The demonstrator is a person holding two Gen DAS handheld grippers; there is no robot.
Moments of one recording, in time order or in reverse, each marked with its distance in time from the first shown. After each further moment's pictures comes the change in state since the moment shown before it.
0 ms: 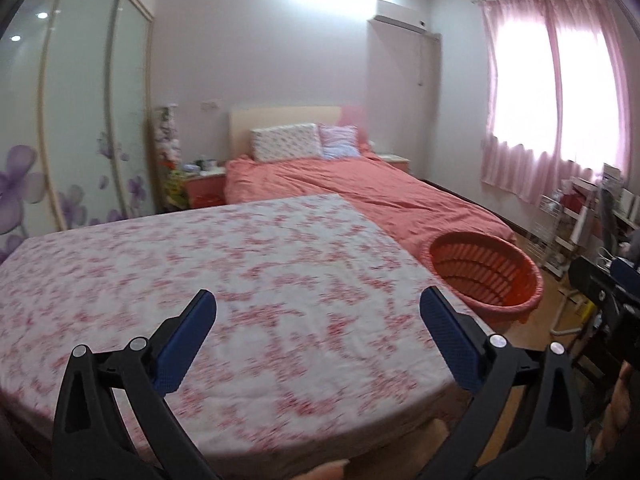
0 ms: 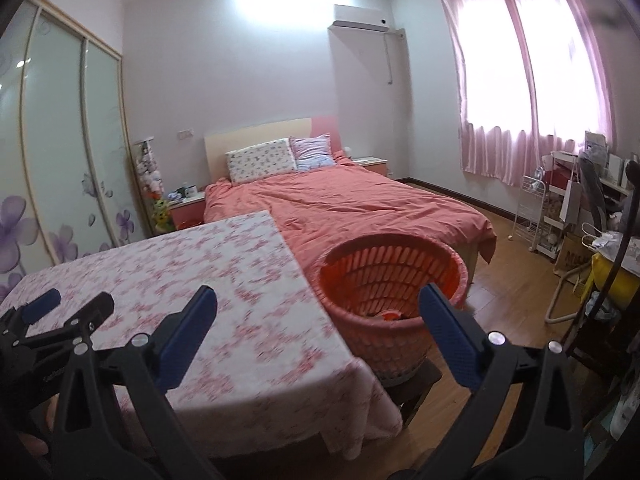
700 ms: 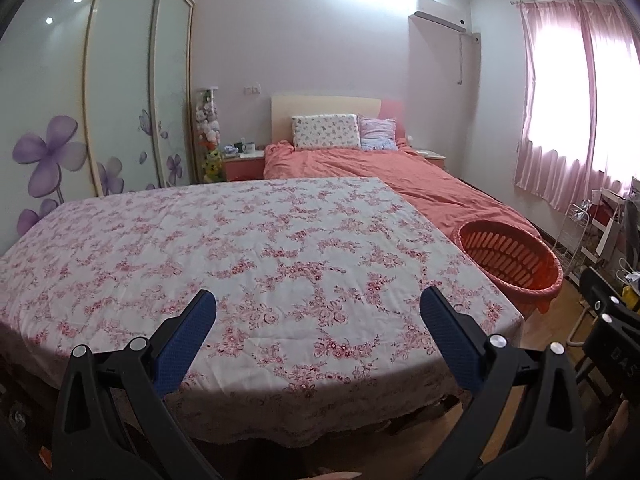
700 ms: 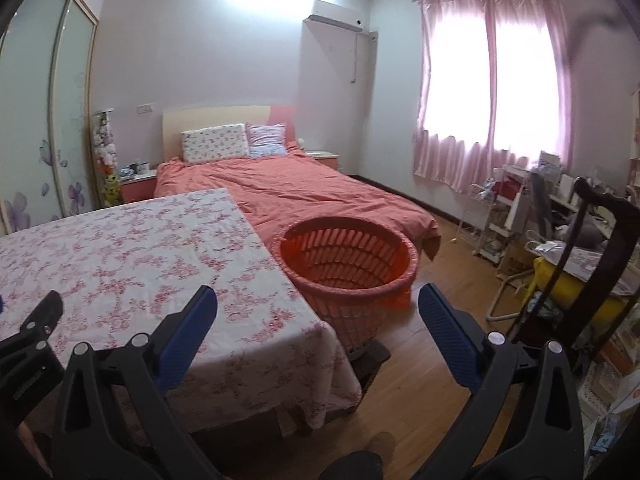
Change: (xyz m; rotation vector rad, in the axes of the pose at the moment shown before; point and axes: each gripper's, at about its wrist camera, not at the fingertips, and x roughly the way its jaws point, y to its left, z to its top) left arm -0.035 0.017 -0.037 -0.067 0.031 0.123; right arm -0.022 0.033 -0.028 -0.073 0.025 -0.251
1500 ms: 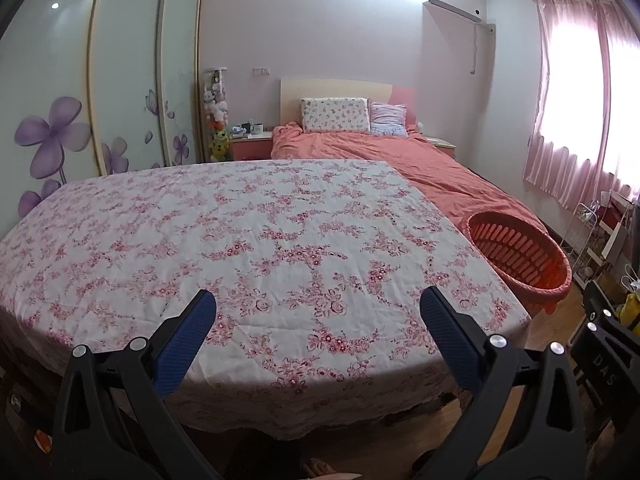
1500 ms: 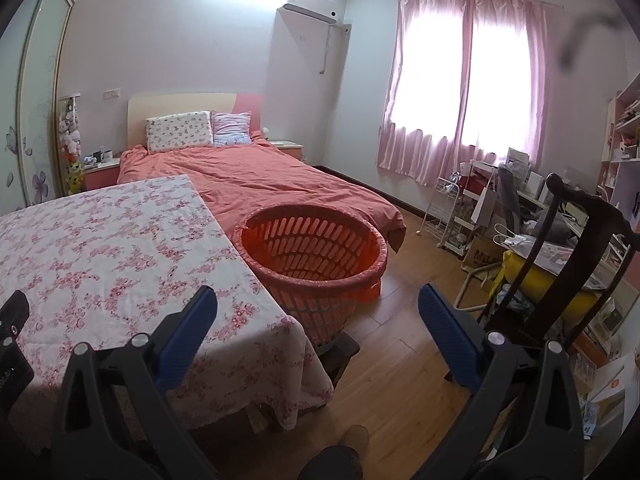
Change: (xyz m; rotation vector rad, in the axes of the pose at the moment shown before) left arm 0.021 -0.006 -0.001 -0.045 0.079 0.019; right arm 0.028 0.003 -0.007 -0.008 0.037 -0.144
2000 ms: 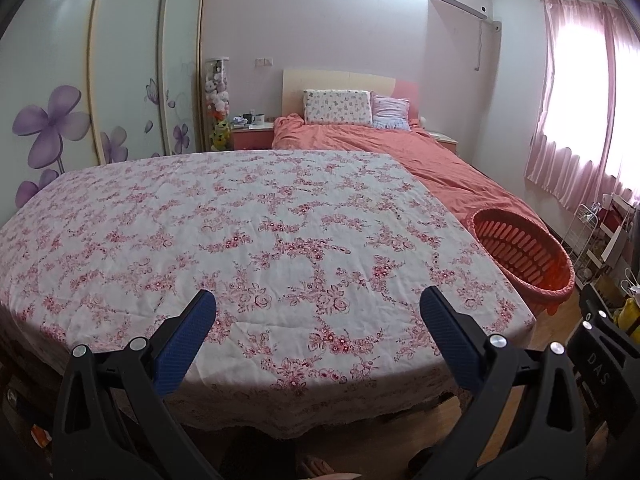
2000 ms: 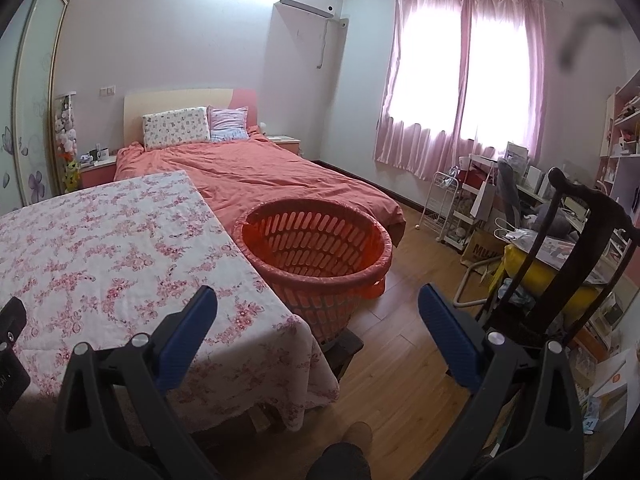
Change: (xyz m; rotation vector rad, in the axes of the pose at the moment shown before) left arm 0.010 0.005 0.001 -0.017 0.030 -0.003; right arm 0.010 0.008 -0.001 0.010 0.022 -0.003
